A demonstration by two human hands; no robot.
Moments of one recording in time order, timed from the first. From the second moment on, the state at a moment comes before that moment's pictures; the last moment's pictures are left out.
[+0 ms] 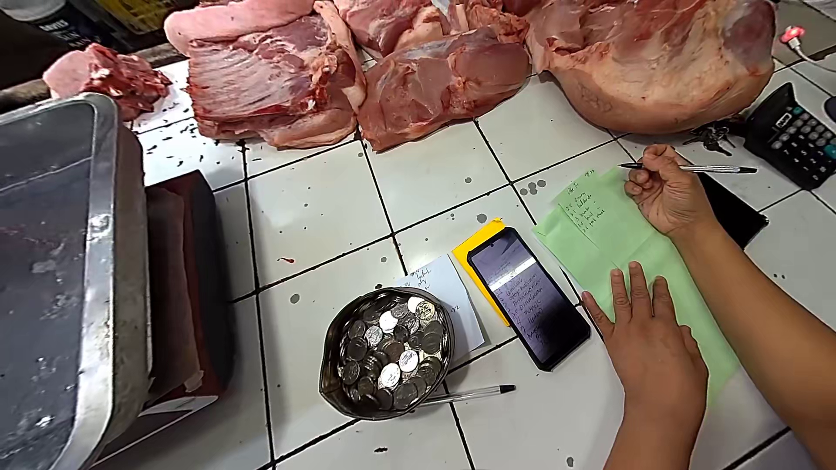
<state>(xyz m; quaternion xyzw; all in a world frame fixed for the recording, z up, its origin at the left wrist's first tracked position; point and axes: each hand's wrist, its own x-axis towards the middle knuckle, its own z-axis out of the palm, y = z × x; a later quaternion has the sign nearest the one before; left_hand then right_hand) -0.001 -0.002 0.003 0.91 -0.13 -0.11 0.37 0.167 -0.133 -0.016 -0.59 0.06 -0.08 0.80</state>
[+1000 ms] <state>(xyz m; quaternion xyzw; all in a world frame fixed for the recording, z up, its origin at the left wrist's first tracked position) 0.000 0.003 0.009 0.90 -0.13 -0.12 0.41 0.169 -0.133 -0.017 -0.70 0.00 -0.06 0.71</state>
